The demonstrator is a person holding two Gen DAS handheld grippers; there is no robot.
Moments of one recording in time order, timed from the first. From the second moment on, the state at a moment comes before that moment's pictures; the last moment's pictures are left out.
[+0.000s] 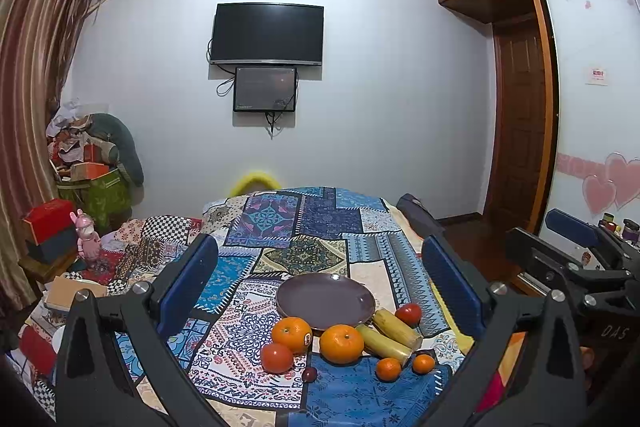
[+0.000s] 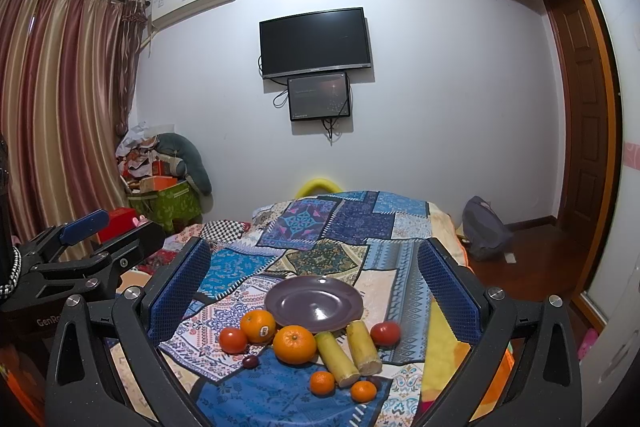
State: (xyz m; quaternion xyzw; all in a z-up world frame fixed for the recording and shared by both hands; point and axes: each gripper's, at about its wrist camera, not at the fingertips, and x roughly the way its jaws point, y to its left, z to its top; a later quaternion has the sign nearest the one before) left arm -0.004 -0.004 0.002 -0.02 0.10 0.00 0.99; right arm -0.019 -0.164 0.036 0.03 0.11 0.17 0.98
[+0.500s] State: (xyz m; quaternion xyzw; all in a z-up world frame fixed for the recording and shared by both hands) left arm -0.002 -0.008 -0.001 -0.02 0.10 0.00 0.99; right arm -0.014 -0.165 0.034 0.03 0.11 0.18 0.98
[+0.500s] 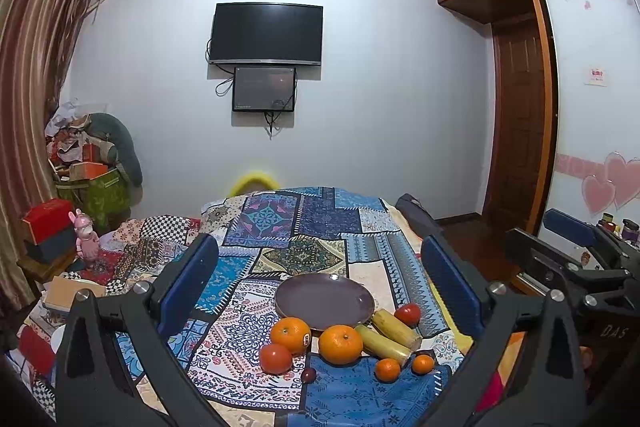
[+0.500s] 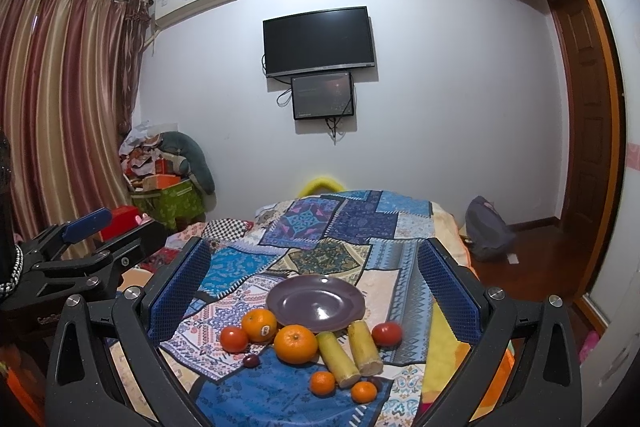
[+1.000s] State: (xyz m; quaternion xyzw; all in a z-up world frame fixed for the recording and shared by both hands) left arm 0.043 0.015 -0.034 -0.04 0.19 0.00 0.98; right arm 0.029 -0.168 -0.005 0.03 0.20 0.18 0.96
